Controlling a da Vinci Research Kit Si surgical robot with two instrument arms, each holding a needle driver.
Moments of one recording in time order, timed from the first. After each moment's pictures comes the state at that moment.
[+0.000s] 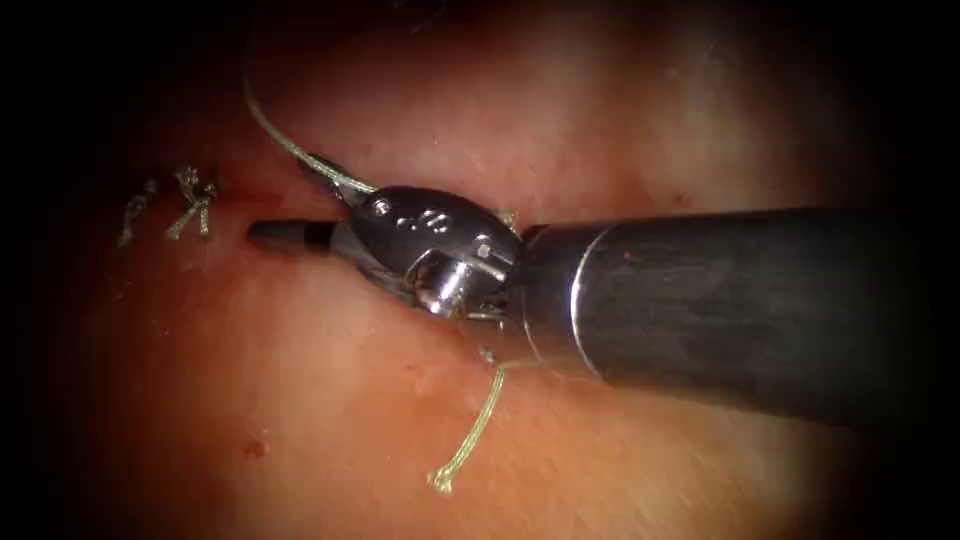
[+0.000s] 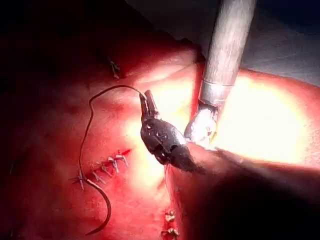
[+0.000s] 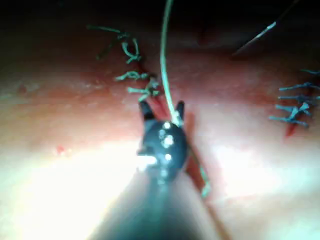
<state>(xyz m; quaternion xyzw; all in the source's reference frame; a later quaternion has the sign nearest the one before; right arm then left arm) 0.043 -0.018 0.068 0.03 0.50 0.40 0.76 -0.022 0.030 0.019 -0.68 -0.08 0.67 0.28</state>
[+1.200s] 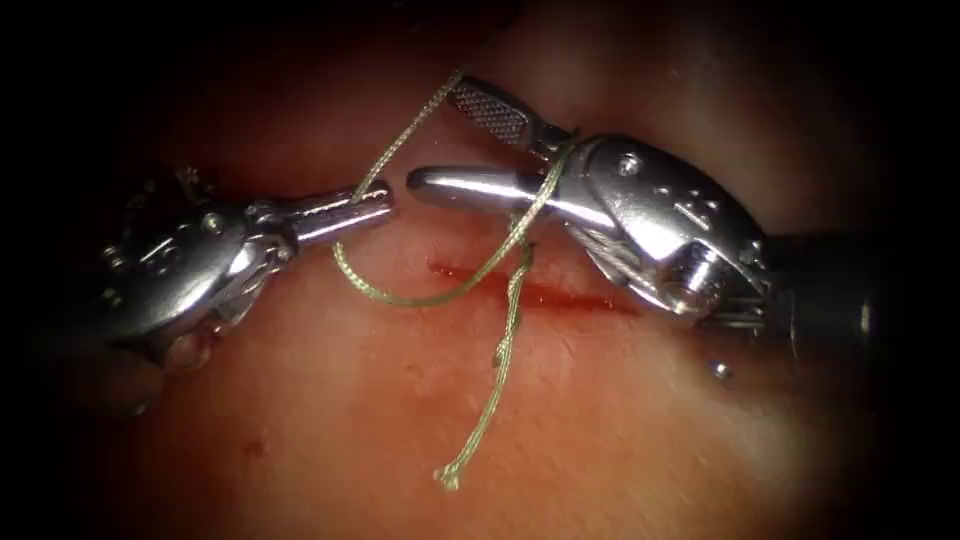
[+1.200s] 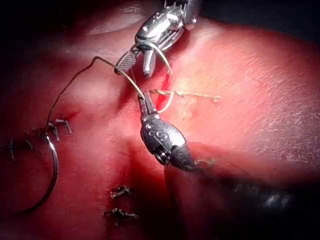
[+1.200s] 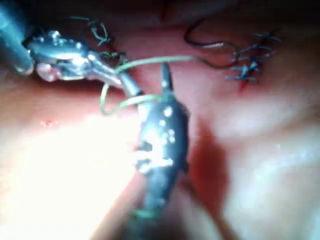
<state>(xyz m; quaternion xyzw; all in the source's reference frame) 0.032 -0.016 0.063 0.19 0.66 0.25 0.68 -0.023 0.016 0.035 -0.63 -0.11 0.69 0.33</state>
